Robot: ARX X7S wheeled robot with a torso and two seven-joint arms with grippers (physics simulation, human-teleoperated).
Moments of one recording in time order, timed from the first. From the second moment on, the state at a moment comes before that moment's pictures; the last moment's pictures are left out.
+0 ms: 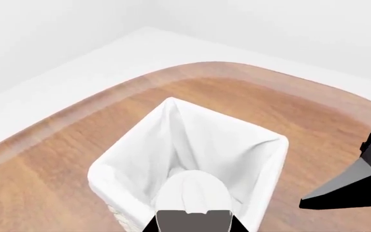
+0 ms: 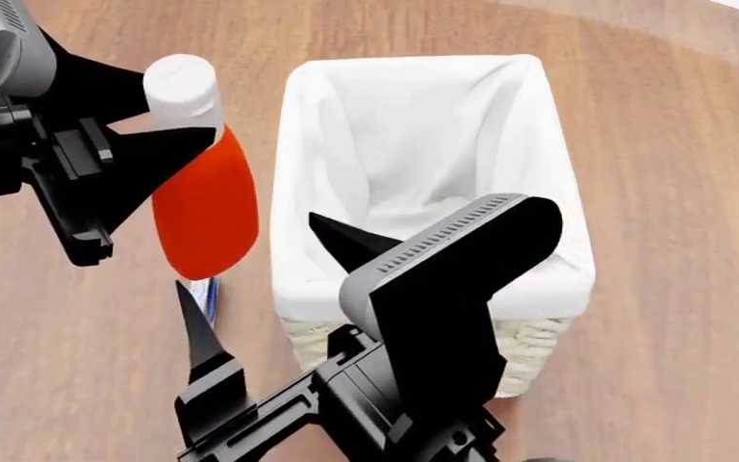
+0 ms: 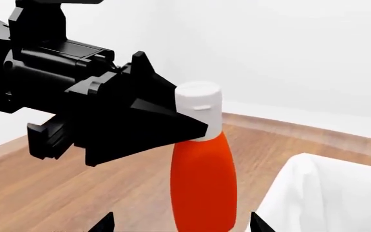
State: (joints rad) left arm -1.40 -0.62 0.62 0.07 -0.95 -1.02 0.40; right arm 0.69 0.52 -0.45 -0.63 1.04 0.68 0.26
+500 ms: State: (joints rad) left arm -1.41 -0.61 0.64 0.06 -0.94 -1.02 0.40; right arm 0.71 0.49 -0.48 -0.59 1.00 0.67 0.24
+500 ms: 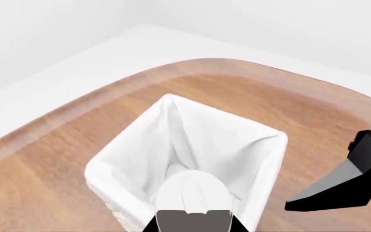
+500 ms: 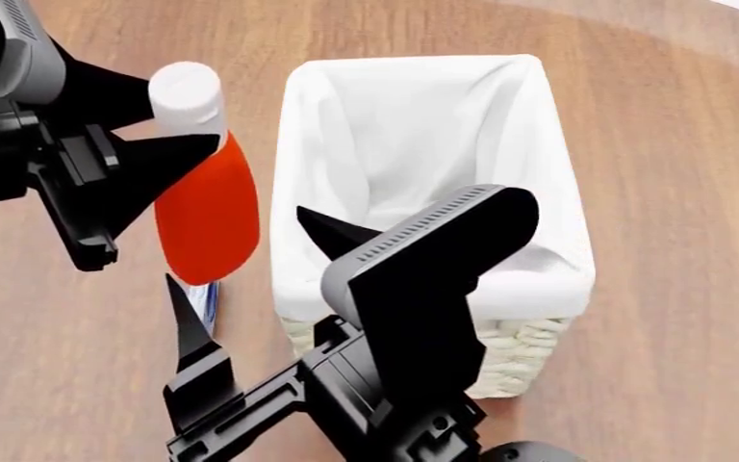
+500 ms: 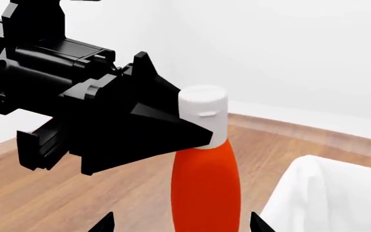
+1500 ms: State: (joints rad) left arm -1.41 -0.61 0.64 0.07 -0.95 -1.02 0.40; right arm 0.72 0.44 -0.53 -0.46 0.93 0.60 0.19
